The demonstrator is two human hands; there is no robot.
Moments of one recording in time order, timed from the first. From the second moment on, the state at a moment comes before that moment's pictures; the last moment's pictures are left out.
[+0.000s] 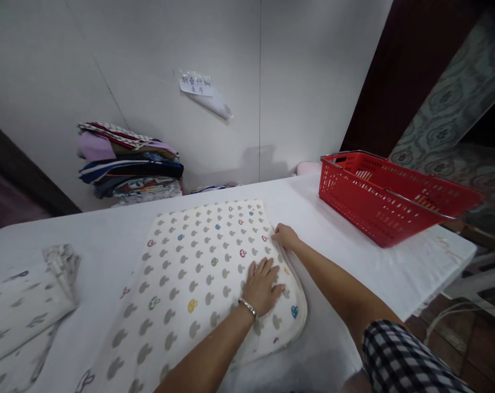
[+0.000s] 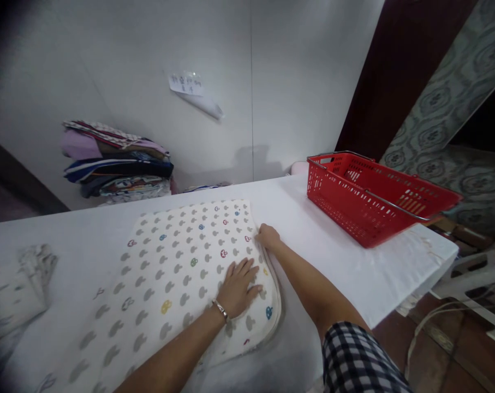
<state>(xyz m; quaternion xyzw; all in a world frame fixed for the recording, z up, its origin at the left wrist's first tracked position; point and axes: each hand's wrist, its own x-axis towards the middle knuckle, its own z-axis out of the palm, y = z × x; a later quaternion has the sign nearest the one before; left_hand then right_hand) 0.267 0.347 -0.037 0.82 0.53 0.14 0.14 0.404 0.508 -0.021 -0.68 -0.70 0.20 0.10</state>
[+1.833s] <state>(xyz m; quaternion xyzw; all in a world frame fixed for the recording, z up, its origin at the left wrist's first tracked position) 0.125 0.390 -0.049 0.70 0.70 0.14 0.04 0.348 0.656 -0.035 -0.70 -0.67 0.19 0.18</state>
